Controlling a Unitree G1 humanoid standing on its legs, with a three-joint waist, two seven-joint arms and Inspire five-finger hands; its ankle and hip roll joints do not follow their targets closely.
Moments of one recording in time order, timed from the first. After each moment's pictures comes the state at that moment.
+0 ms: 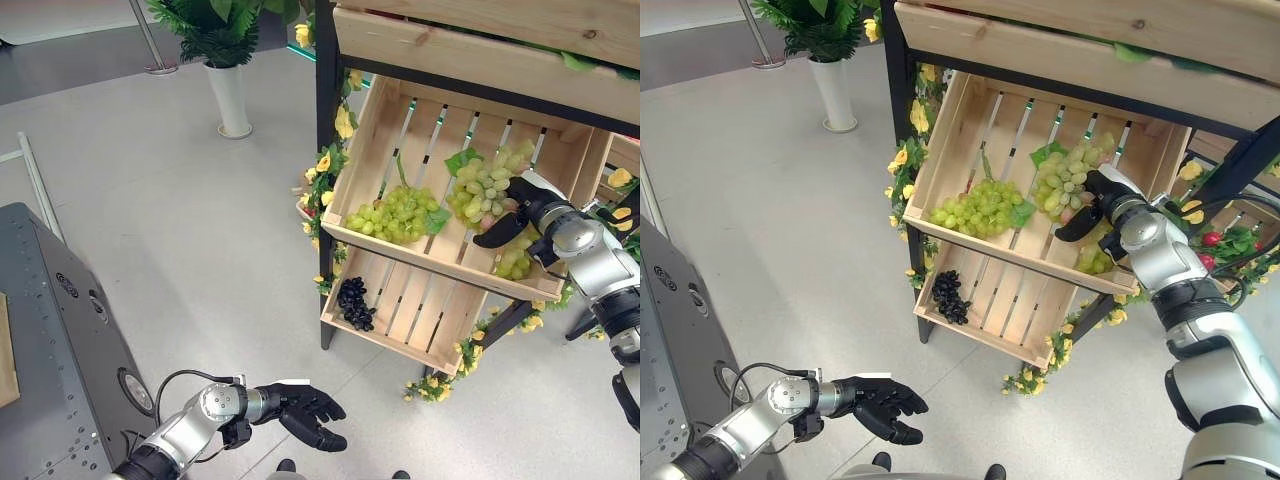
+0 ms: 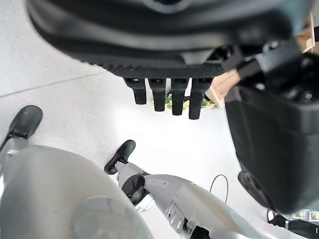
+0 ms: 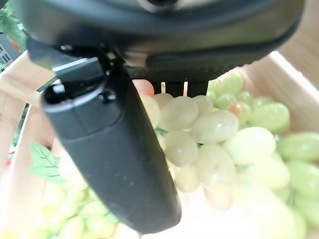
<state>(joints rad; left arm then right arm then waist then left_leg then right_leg) -0.06 0.69 -0.56 0.24 0.01 0.08 -0.69 -0.84 -0.87 0.48 0.60 0.08 0.27 0.18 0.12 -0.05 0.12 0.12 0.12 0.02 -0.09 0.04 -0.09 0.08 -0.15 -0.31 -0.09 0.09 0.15</state>
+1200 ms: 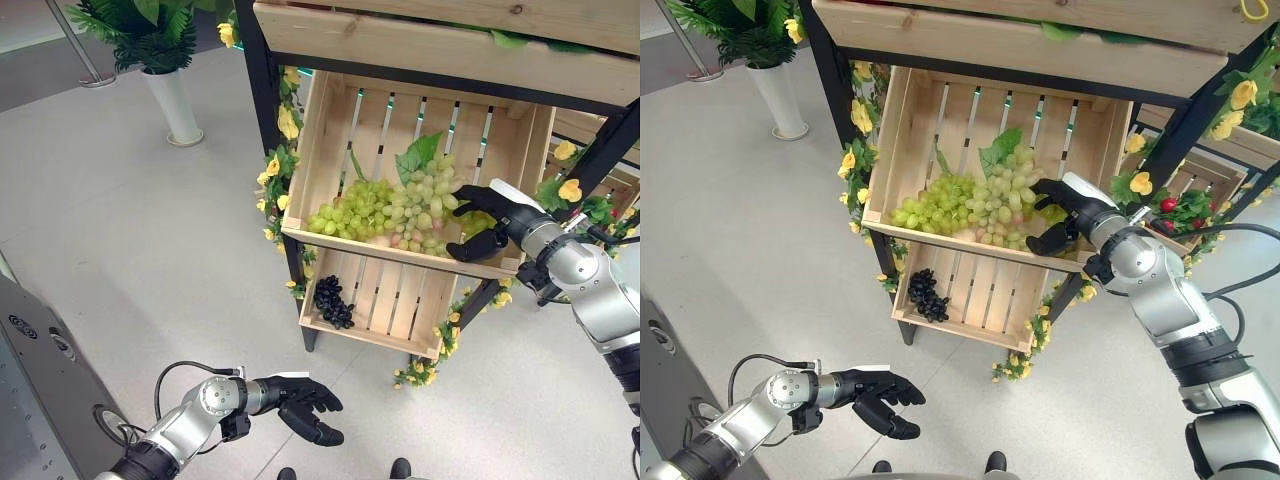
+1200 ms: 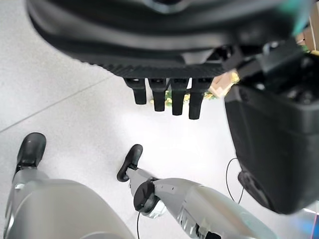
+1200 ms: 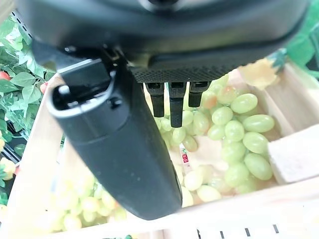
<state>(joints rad) -0.06 0.69 -0.52 0.19 0.09 0.08 -0.69 -0.49 -0.91 0.23 0.02 -0.03 0.29 0.24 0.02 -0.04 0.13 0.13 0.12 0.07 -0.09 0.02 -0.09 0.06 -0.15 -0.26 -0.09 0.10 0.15</state>
